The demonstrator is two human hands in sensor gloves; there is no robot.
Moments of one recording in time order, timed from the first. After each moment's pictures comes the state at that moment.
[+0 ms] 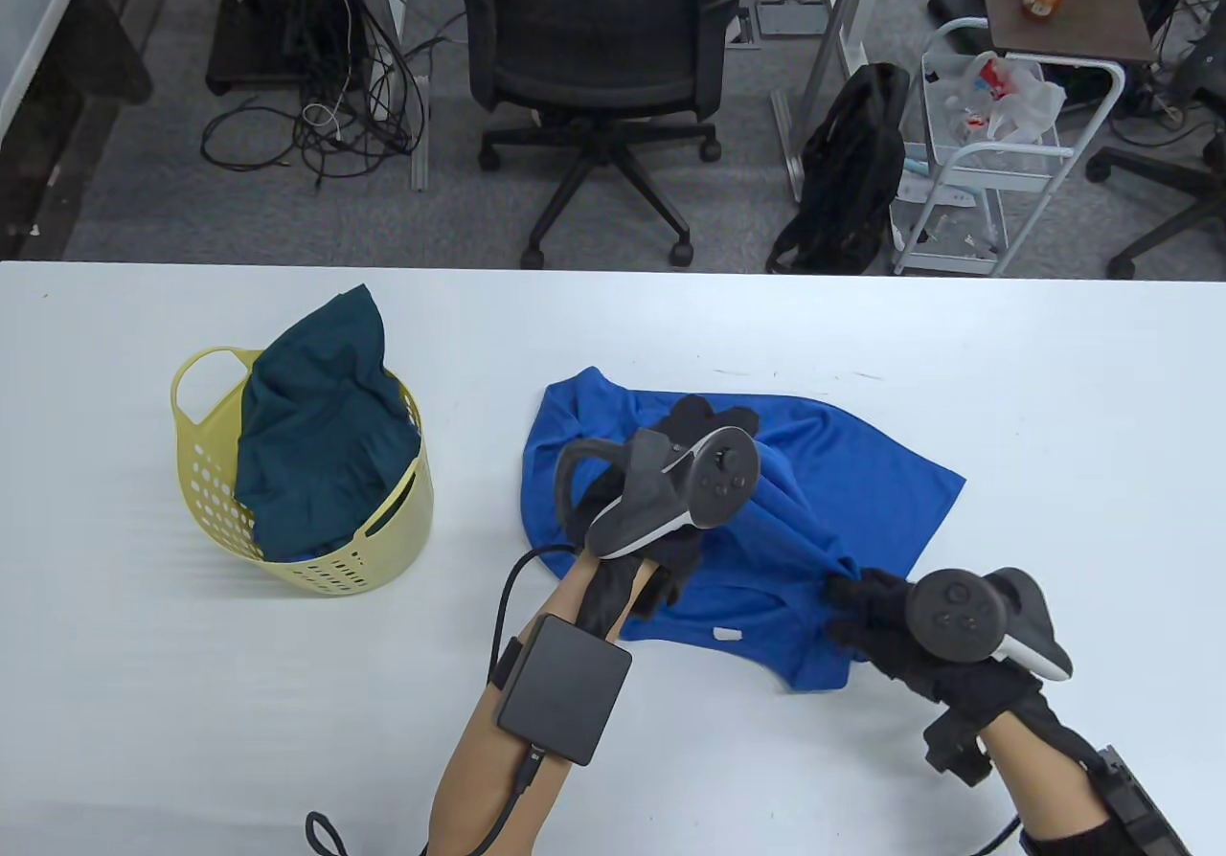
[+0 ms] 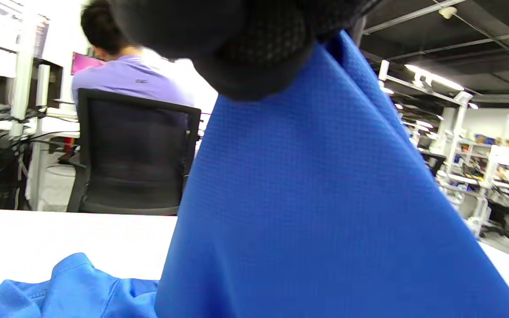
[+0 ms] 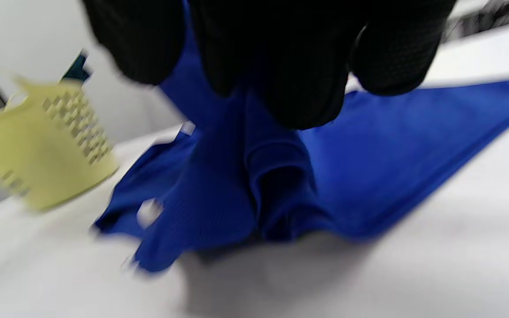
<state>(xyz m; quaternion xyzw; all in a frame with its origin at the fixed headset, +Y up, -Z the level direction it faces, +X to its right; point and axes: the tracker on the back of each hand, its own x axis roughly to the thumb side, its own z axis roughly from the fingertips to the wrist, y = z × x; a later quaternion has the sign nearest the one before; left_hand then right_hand) 0.001 -0.591 -0.274 0.06 -0.15 0.11 0.98 0.276 -0.706 -0.222 0.18 0.03 0.96 0.20</state>
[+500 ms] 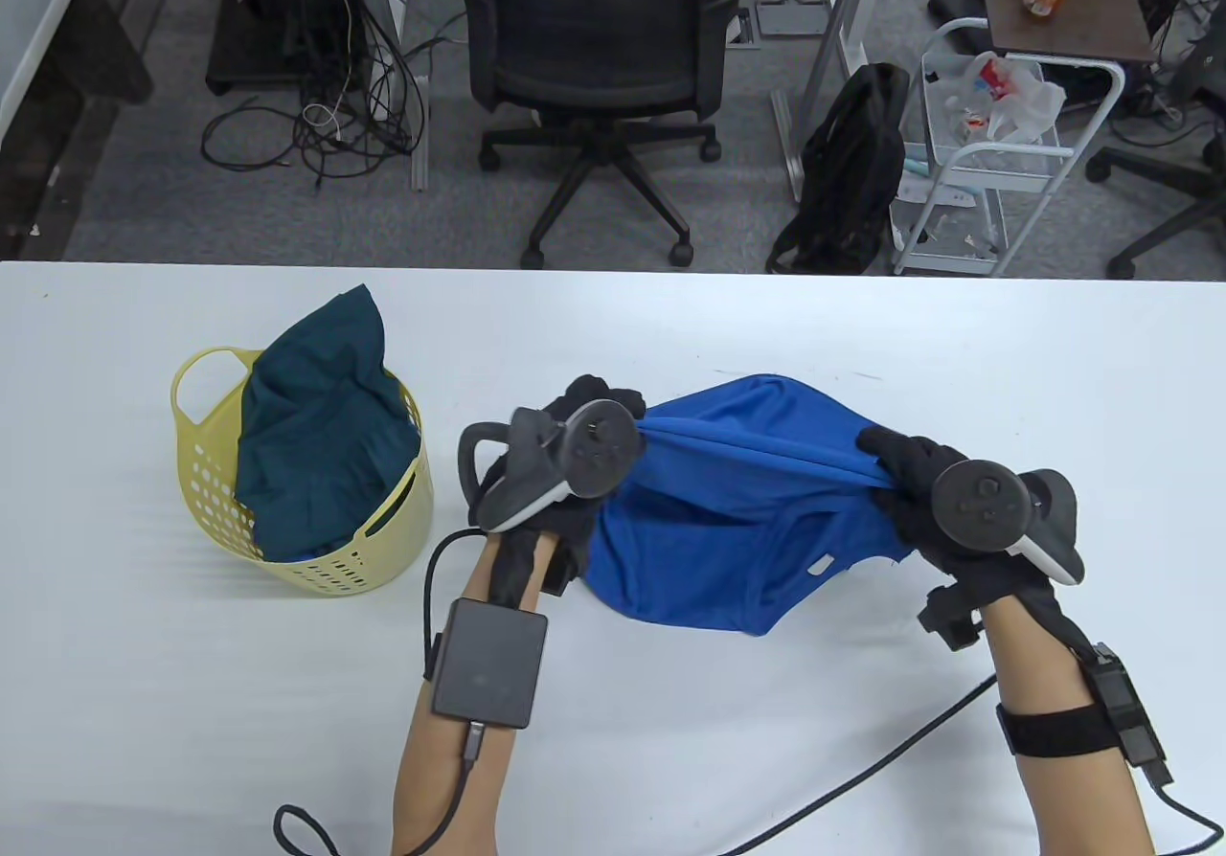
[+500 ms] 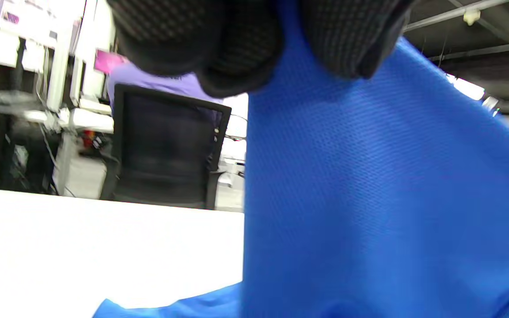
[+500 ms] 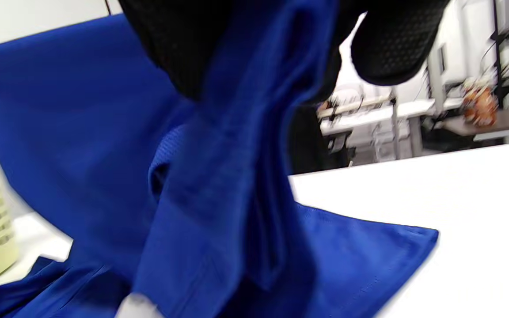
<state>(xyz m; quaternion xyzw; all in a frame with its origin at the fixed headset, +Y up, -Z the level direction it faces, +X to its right) -0.087 -0.602 -0.294 0.06 -0.14 0.16 0.98 0.276 -0.655 -0.284 0.15 0.01 0.97 0.16</state>
